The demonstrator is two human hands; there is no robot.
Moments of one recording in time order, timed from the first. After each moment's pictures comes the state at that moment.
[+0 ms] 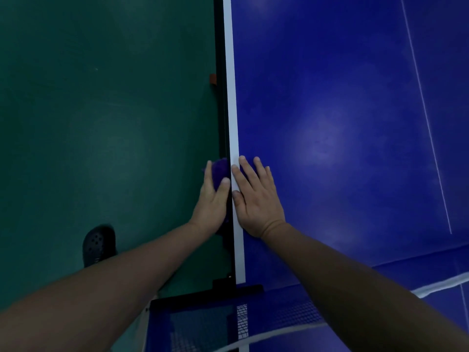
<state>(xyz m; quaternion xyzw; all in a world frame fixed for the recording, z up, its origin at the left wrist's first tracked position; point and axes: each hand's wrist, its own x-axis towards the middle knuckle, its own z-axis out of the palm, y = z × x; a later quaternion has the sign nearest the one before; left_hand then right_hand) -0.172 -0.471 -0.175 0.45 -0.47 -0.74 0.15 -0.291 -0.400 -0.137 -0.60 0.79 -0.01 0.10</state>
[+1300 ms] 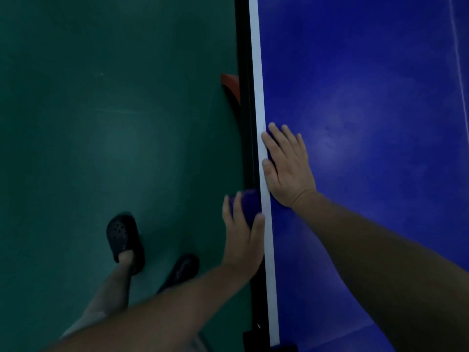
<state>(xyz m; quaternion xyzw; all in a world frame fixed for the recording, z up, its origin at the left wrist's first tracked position) -0.197 -0.508 -0.167 0.46 -0.51 -0.71 0.14 -0.377 -0.555 -0.137 -0.60 0.80 -0.04 0.07</state>
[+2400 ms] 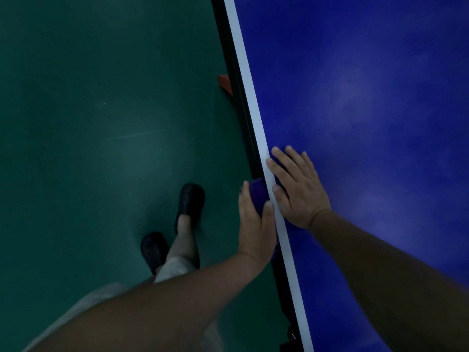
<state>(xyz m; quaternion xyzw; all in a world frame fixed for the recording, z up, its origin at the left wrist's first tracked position) -0.233 -0.588 -0.159 0.47 -0.51 -0.72 0.11 -0.382 -0.554 -0.143 -0.60 0.79 -0.07 0.08</state>
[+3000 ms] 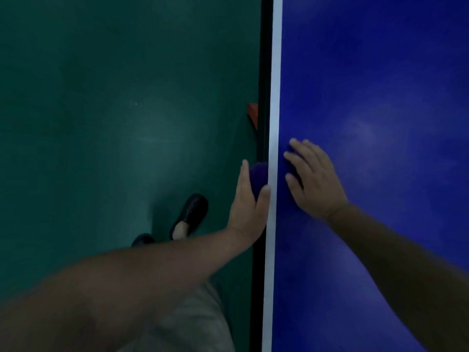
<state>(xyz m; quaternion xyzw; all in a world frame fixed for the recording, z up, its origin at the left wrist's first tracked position) -0.318 -0.741 -0.158 0.49 -0.55 -0.66 0.14 -0.501 -0.710 -0.114 -0.67 0.73 -0.04 0.10</state>
